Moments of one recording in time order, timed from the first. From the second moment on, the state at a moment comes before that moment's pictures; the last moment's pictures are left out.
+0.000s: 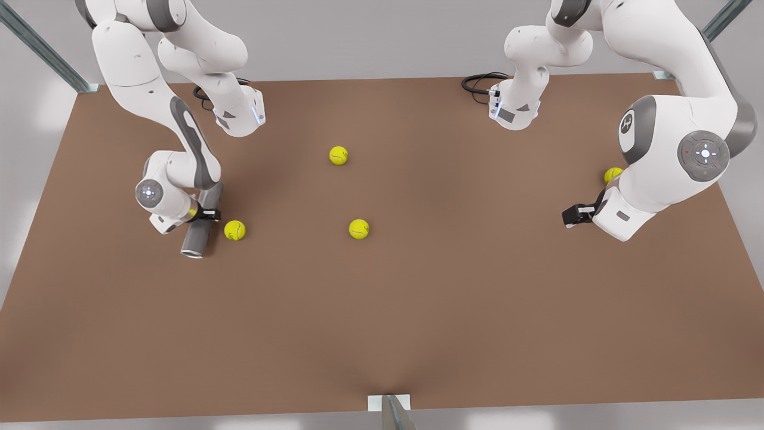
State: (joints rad) left arm -0.13 0.29 0.00 -1.29 0.02 1.48 -0.19; right arm 0.01 0.22 -0.13 -2.50 -0.03 2.52 -0.05
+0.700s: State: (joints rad) left arm -0.13 0.28 0.00 -1.28 0.02 1.48 -0.19; right arm 0.45 0.20 -0.01 -1.86 0.00 2.11 -0.13
